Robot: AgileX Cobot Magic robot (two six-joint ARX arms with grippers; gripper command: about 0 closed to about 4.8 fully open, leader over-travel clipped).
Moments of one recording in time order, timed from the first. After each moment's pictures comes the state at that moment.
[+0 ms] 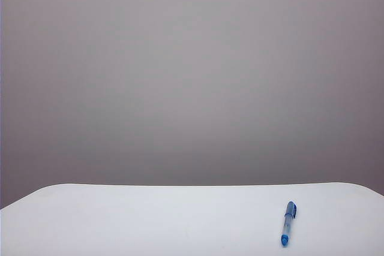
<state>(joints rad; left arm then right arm) 0.00 0.73 0.76 -0.39 0.17 0.02 0.08 0.82 0.69 -0.02 -0.11 0.24</state>
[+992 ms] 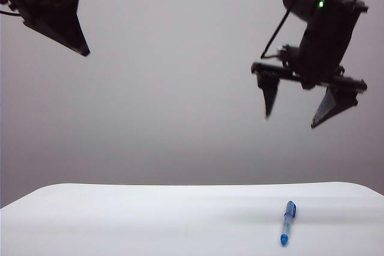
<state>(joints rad) -0.28 1.28 1.08 -0.50 0.19 0.39 0.34 1.70 1.19 -0.37 0.06 0.42</state>
